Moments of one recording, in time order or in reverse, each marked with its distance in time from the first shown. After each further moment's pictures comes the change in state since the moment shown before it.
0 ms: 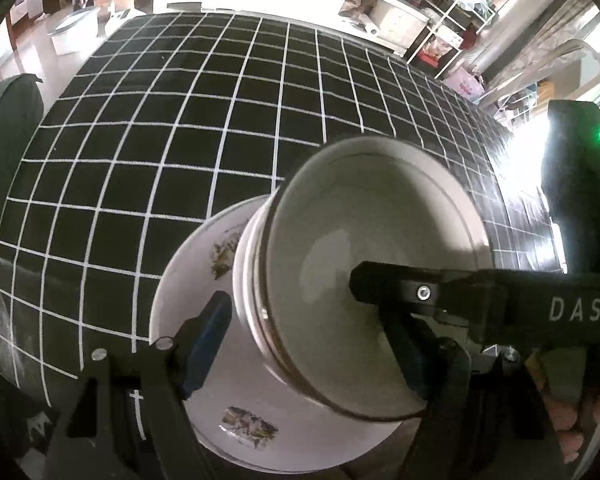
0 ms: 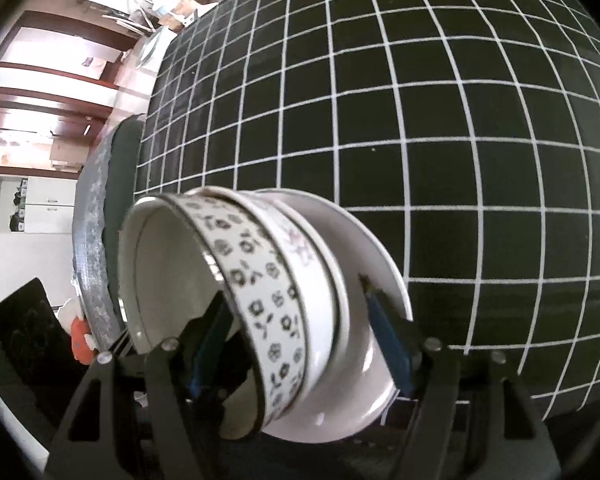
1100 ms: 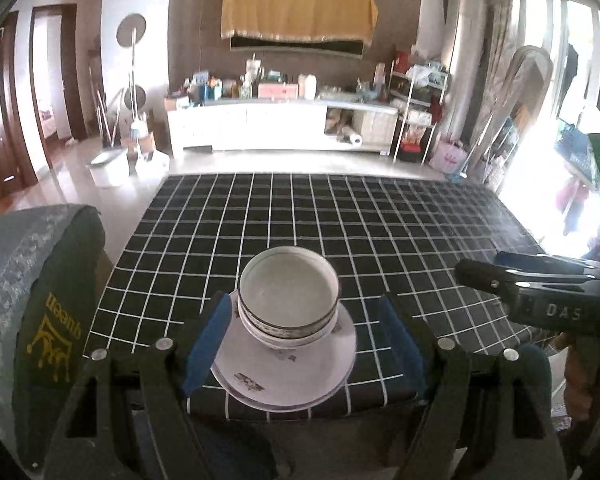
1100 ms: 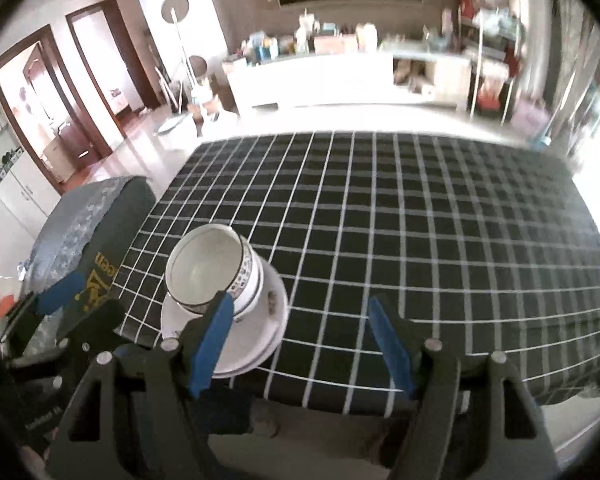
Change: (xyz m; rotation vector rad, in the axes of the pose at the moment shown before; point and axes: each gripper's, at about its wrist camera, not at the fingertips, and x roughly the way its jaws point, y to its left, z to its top) left arm -0.156 -0.095 -0.075 0.195 -0.494 0.161; right arm -0.160 0.016 -0.128 -0.310 -0.597 -0.288
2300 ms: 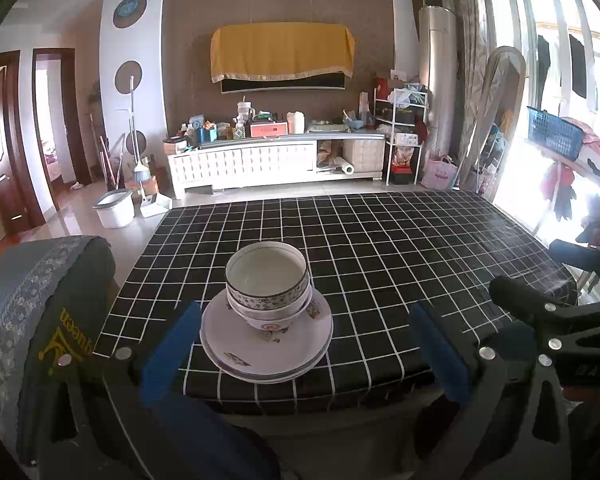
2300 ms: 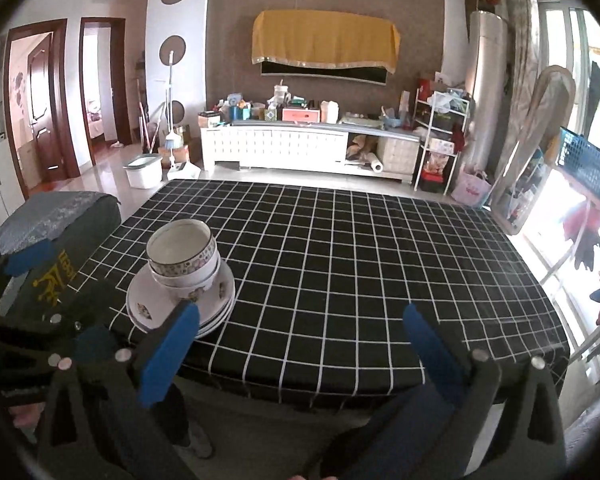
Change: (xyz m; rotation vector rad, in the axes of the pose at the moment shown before) left arm -0.042 -0.035 -0.056 0.094 -0.139 0.020; right arm -0.069 0.002 -0.084 -0.084 -0.248 -0.195
